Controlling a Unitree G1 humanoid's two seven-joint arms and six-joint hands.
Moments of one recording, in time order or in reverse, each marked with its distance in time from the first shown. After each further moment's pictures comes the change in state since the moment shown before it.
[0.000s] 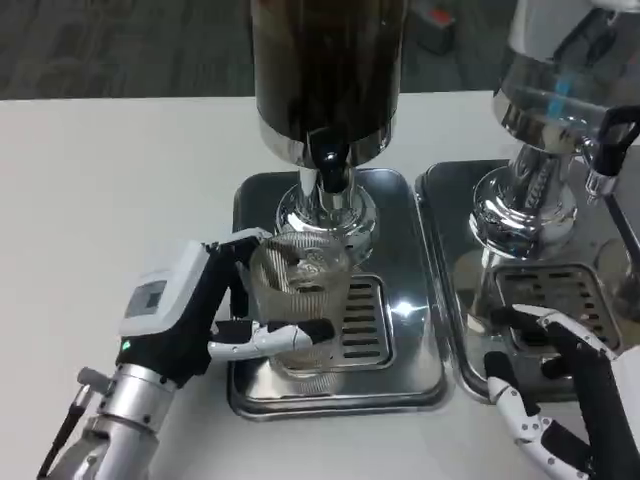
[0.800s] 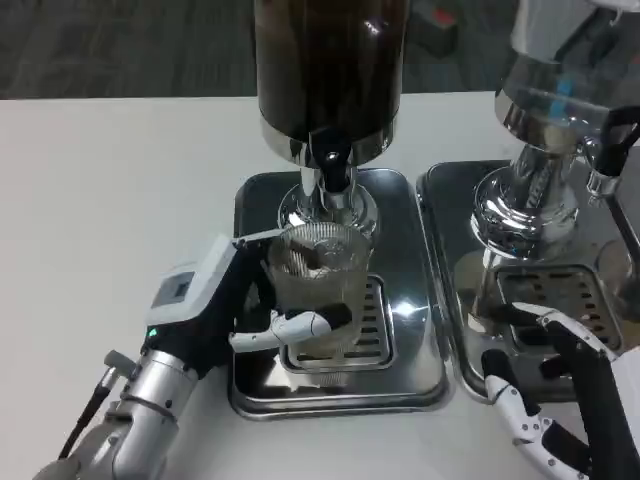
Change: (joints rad) left arm -0.085 -0.040 -0.040 0.121 -0.029 -0.006 -0.054; right arm 0.019 0.014 0.004 -0.024 -0.007 0.000 0.000
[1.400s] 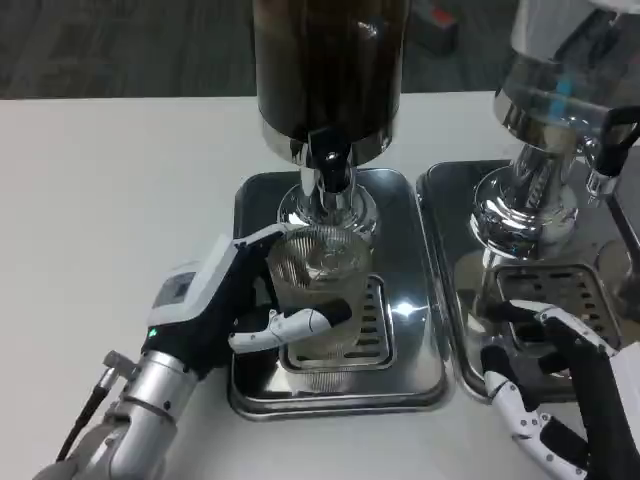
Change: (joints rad) left arm 0.021 0.011 0.000 -0.045 -0.010 -0.009 -0.016; right arm -0.014 0.000 0.000 0.003 0.000 0.000 0.000
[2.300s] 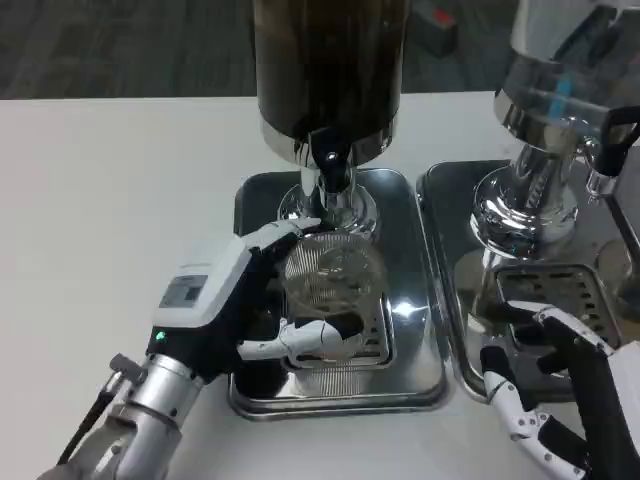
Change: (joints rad) left arm 0.068 0.029 -0.021 -0.190 0.081 0.111 0.028; right arm -0.006 0.001 -0.001 0.007 -0.006 0.000 0.000
